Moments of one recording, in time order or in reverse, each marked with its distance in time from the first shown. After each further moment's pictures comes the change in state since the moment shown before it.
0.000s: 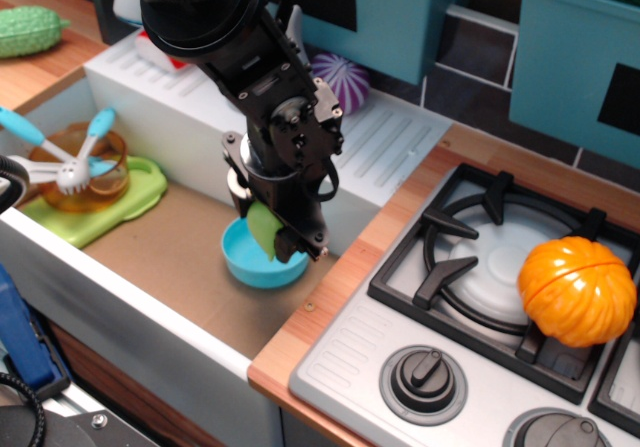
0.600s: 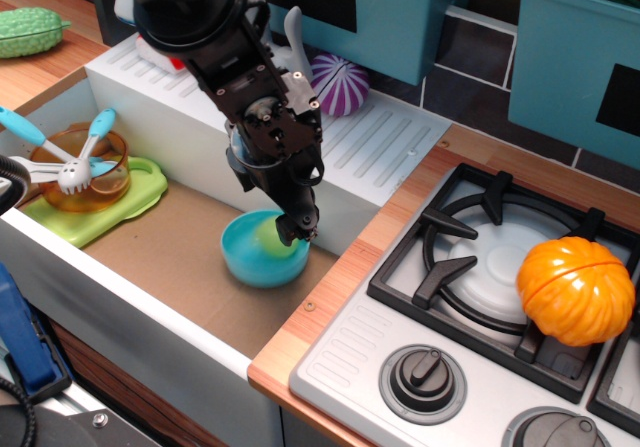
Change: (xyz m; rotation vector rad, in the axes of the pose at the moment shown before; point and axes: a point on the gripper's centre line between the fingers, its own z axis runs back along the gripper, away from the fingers) arm 0.015 0.016 -0.016 -0.016 -0.100 -0.055
